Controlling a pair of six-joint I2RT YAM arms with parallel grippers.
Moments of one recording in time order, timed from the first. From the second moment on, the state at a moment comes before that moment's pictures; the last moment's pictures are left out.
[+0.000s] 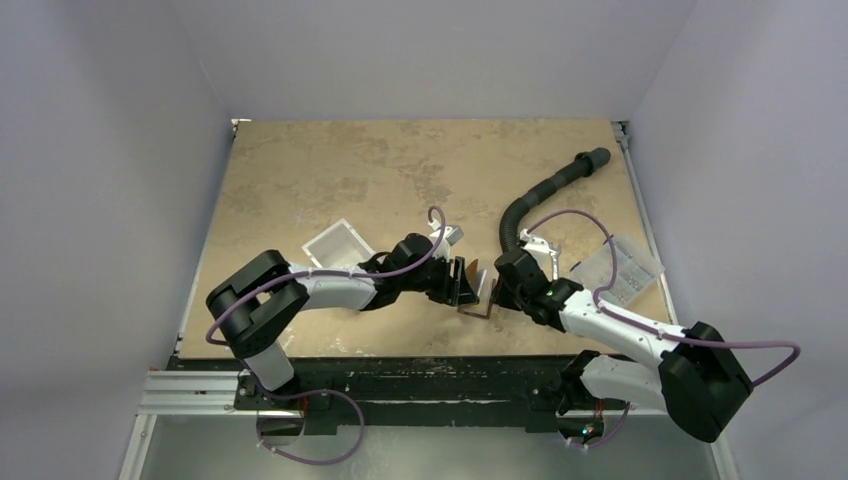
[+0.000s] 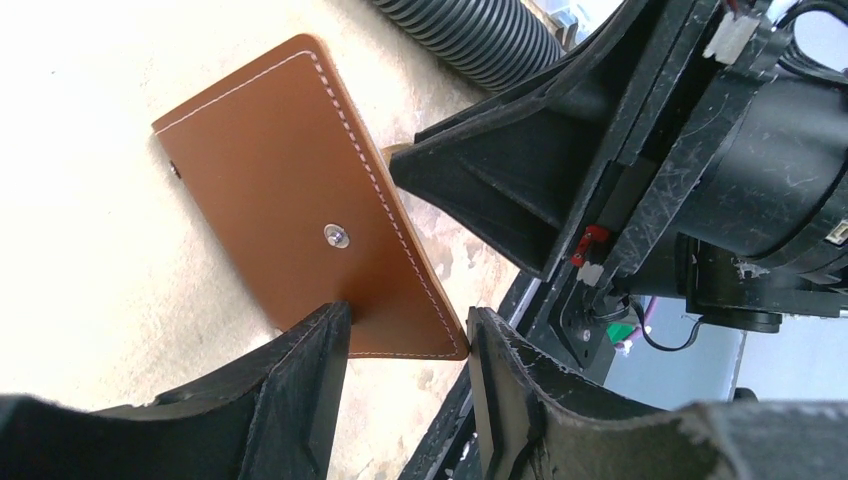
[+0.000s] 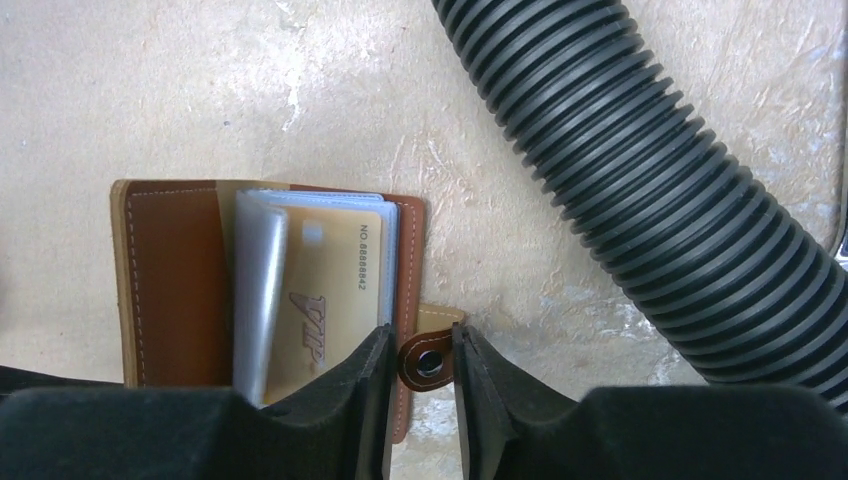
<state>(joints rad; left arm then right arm) -0.91 1.67 0.77 0.36 0.33 -0.70 0.70 1.12 0.50 -0.32 0.35 0.85</state>
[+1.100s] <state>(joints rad) -0.95 1.86 0.87 0.46 0.47 -0.72 0.68 1.05 0.37 -0.18 0.31 0.90</state>
